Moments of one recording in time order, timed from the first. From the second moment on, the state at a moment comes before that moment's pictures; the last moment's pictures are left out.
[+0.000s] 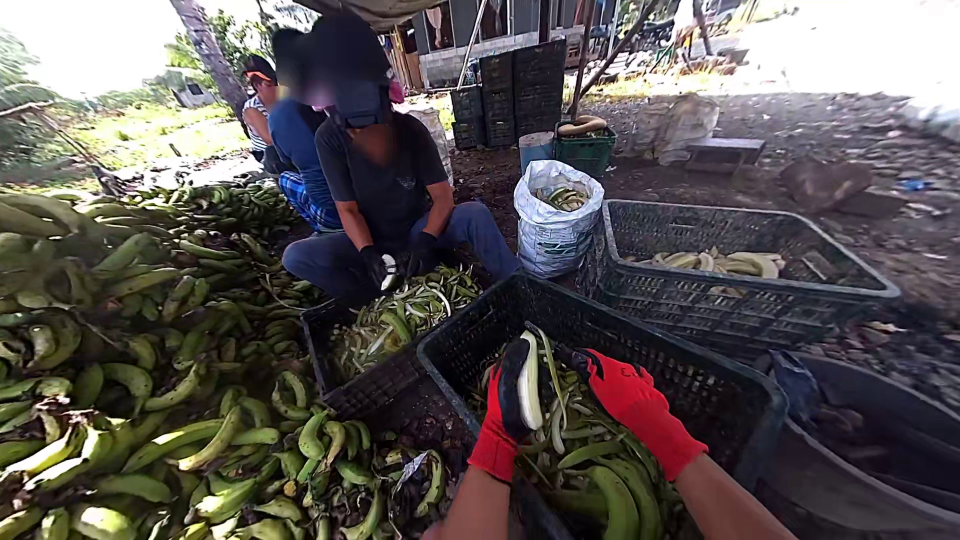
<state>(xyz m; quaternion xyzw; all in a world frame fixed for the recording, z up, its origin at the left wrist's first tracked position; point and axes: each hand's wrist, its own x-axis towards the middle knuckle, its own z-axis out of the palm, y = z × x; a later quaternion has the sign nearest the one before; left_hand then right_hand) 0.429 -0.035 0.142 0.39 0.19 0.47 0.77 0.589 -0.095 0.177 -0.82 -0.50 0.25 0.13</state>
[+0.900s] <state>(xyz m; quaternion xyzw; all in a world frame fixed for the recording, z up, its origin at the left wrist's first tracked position) 0.400 -0.008 0.156 0.49 0.38 0.51 0.60 0.566 -0.083 0.162 -0.71 -0.66 0.21 0.12</state>
